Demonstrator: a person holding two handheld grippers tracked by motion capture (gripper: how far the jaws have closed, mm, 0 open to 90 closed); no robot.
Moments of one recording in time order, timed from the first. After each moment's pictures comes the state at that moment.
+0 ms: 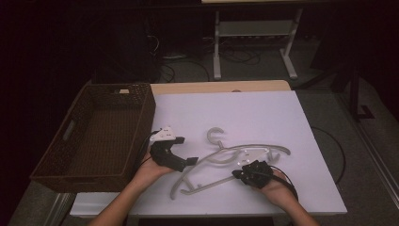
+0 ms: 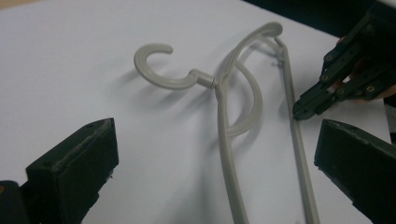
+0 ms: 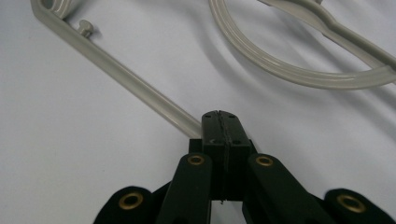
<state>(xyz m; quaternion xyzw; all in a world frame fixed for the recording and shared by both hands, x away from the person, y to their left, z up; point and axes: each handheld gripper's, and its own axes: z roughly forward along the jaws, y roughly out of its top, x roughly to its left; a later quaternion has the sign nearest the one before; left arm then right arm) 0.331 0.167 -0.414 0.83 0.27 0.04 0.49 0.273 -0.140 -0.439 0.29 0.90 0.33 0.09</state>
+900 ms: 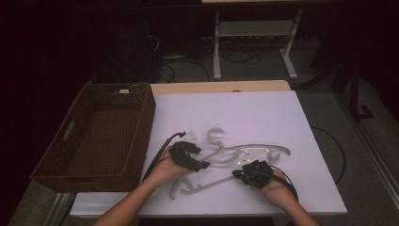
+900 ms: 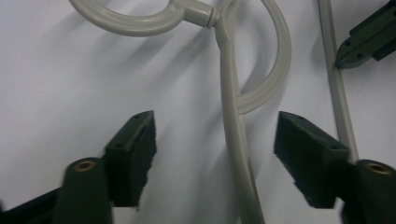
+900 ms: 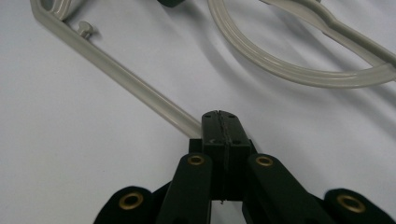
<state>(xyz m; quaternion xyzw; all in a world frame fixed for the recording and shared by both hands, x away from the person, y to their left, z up) 0.347 0.114 -0.442 0.89 0.24 0.02 0.38 0.273 -0.141 -0.439 0.29 0.89 0.33 0.08</state>
